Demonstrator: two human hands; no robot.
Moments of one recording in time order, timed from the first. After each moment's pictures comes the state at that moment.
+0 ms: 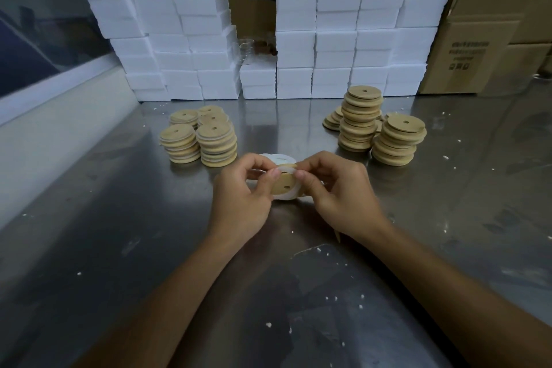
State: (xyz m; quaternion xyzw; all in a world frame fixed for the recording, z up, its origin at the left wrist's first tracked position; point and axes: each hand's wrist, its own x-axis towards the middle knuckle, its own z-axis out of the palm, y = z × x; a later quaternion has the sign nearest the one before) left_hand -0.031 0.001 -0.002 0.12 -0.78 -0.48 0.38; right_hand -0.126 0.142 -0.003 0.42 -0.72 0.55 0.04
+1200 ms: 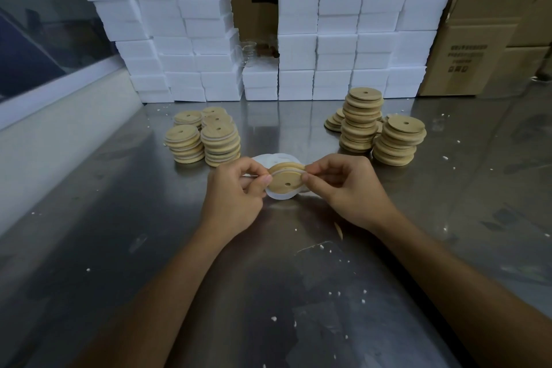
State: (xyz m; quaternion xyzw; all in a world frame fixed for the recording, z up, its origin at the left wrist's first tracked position) left_hand -0.023 -0.021 -0.004 0.15 -0.81 -0.45 0.34; right_hand -0.132 0.150 0.005 0.38 -0.72 0.58 -0.05
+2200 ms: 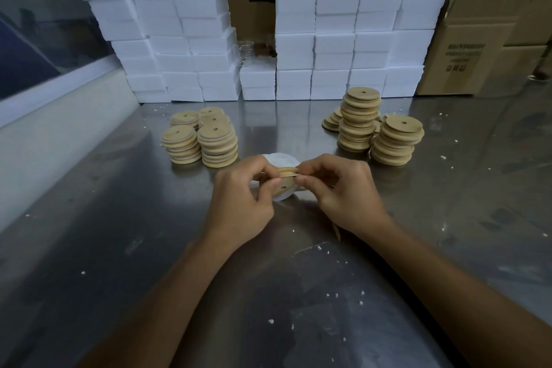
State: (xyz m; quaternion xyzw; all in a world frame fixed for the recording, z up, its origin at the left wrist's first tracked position) left_hand -0.020 -0.007 0.005 0.01 -0.86 -0.27 0.42; right_hand -0.125 0.147 0.004 0.44 -0.73 0.52 0.08
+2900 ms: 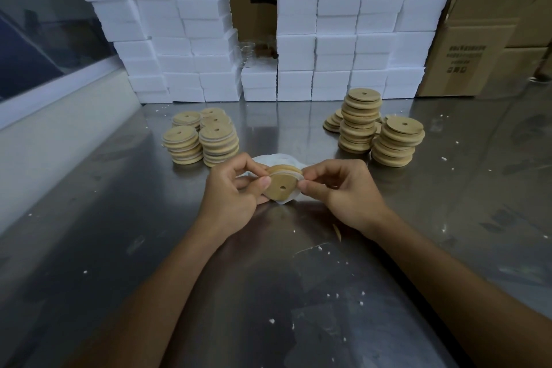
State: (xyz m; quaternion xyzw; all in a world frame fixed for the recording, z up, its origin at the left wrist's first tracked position) left_hand -0.021 -0.013 0.005 0.12 -0.74 -0.59 0.31; right_hand -0.129 0.147 0.005 0.34 -0.71 0.61 -0.09
